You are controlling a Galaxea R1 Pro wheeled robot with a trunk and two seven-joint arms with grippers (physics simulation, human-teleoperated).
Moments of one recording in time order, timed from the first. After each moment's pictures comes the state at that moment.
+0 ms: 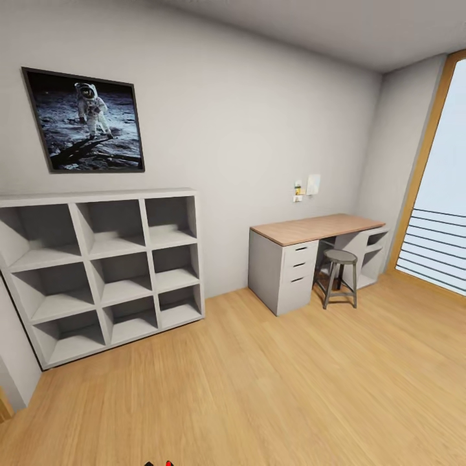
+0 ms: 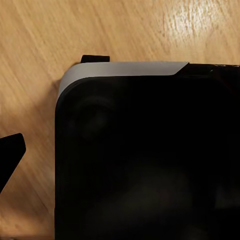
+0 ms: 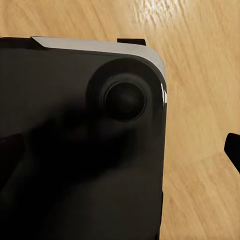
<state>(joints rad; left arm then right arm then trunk) 0.01 -0.02 0.02 -0.07 0.03 -0.06 -0.01 0.00 0.00 0.01 0.00 0.01 -0.07 -0.01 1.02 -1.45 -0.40</state>
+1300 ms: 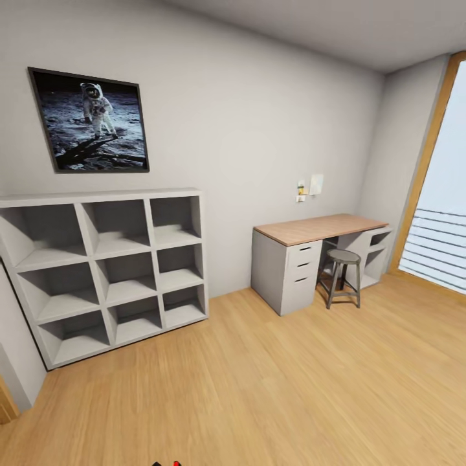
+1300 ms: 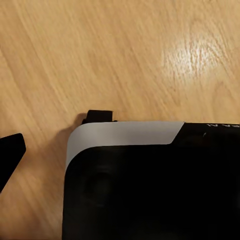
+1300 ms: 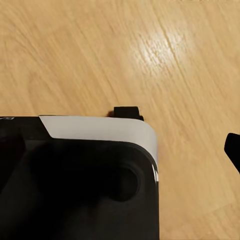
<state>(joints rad) 0.01 -0.01 0.02 -0.21 0.04 -0.06 -0.01 0.00 -0.01 -0.01 -0.19 -0.01 -0.07 -0.01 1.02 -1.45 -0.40</state>
